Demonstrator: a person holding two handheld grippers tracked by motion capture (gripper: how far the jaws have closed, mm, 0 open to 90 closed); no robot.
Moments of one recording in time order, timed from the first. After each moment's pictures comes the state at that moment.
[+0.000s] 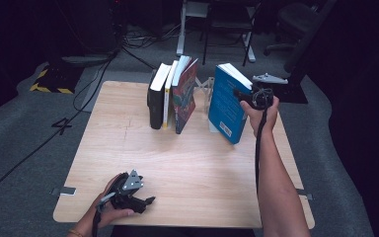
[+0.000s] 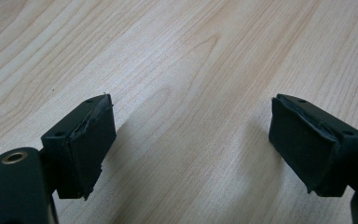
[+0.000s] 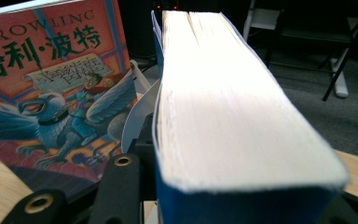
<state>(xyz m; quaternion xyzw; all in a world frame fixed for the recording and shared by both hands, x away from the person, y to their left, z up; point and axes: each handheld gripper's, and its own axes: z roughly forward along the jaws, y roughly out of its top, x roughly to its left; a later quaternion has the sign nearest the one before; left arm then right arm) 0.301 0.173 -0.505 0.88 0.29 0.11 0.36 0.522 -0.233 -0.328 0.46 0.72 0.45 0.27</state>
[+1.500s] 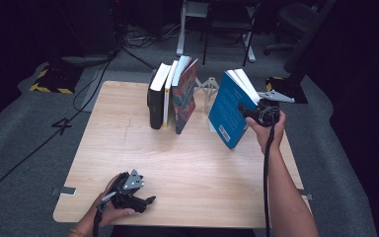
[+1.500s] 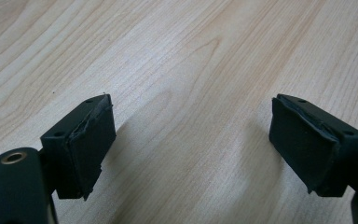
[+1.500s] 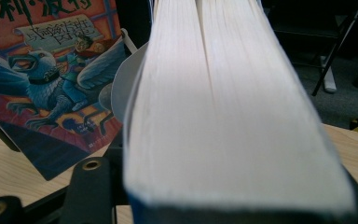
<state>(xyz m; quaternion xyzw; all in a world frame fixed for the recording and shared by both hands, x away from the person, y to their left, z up) 0.303 0.171 -0.505 0.88 0.29 0.11 0.36 0.487 -0.255 -0.358 0.46 0.71 0.45 0.29</state>
